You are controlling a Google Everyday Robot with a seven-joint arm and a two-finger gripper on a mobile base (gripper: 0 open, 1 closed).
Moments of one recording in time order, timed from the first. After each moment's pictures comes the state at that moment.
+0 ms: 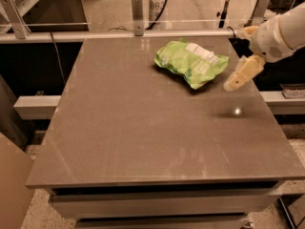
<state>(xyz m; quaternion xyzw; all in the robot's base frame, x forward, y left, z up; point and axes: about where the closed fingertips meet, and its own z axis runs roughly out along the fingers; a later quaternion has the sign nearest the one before) 0.615 -0.230 0.902 -0.56 0.75 0.07 0.35</state>
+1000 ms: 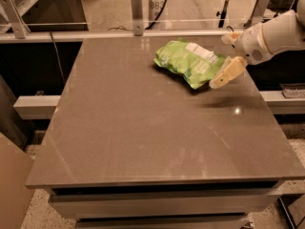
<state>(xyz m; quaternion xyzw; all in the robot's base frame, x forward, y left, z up) 0.649 -0.199 0.877 -0.55 0.73 0.15 0.38</state>
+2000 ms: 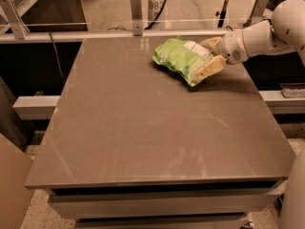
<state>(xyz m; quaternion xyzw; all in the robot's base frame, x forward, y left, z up) 0.698 -0.157 0.849 -0.54 0.70 0.25 0.41</state>
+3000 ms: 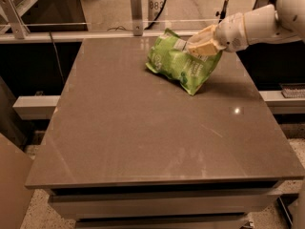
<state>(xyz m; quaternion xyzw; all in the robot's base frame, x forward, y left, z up) 0.688 -0.134 0.907 -0.57 0.64 0.23 0.46</state>
